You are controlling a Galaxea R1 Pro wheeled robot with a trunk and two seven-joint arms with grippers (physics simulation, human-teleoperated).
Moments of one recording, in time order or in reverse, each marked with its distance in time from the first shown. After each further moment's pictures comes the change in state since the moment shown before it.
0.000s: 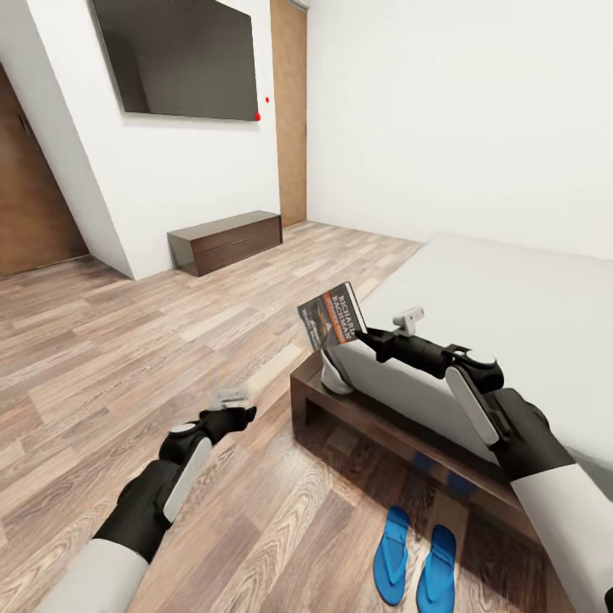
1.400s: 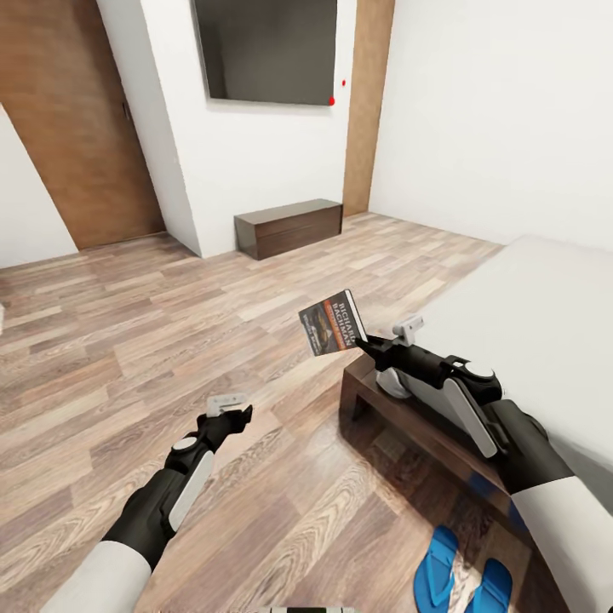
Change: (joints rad) left arm -0.001 -0.004 -0.015 0.136 -0.003 -0.257 0.019; right arm 0.045 0.006 -0.003 0.003 0.026 -0.064 -0.003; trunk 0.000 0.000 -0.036
